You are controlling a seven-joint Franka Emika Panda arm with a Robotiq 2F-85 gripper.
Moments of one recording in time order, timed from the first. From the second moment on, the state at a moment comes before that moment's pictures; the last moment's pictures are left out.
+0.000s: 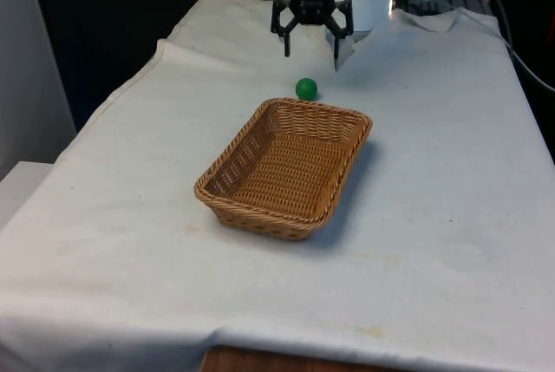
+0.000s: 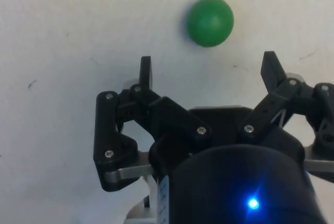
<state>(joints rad) 0.41 -0.14 -0.69 -2.89 -0.19 2.89 -0.11</state>
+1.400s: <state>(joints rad) 0.43 0.07 -0.67 -2.85 -0.19 3.05 -0.05</state>
